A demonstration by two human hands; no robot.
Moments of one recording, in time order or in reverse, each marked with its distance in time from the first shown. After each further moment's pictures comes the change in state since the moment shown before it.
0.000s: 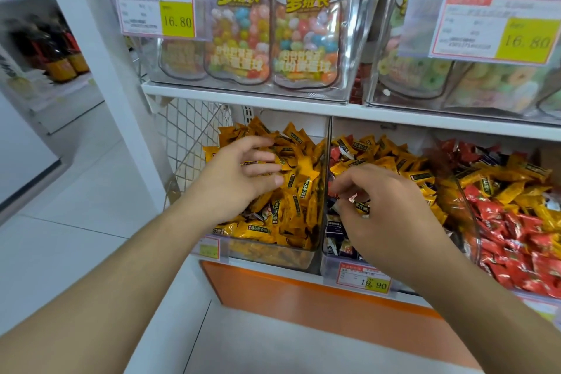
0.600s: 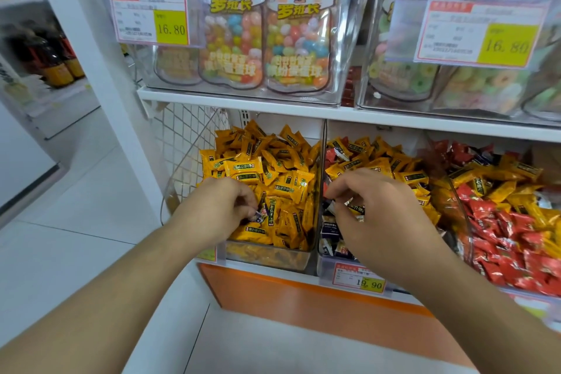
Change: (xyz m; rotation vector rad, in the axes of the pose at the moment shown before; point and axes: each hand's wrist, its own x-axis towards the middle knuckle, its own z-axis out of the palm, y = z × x) left_hand -0.004 -0.038 -0.009 0.814 -0.023 -0.035; right_hand -0.003 -0.001 -0.003 0.006 -0.027 0.017
